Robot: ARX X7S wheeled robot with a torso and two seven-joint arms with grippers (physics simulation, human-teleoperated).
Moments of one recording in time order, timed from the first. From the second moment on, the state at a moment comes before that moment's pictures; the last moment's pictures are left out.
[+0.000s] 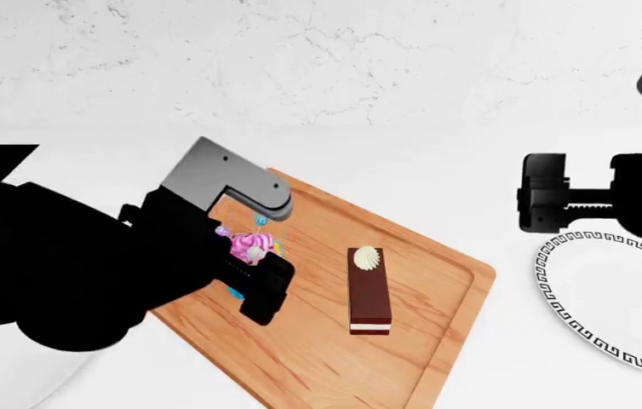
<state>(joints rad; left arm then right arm) -1.27 -0.63 0.75 0.23 -1.97 -1.28 -1.04 1.96 1.15 -1.50 -0.25 2.36 0.75 1.04</state>
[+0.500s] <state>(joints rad) -1.44 -0.70 0.76 0.29 -2.20 -1.23 -1.17 1.99 1.15 -1.48 -0.24 2.38 0.78 1.06</state>
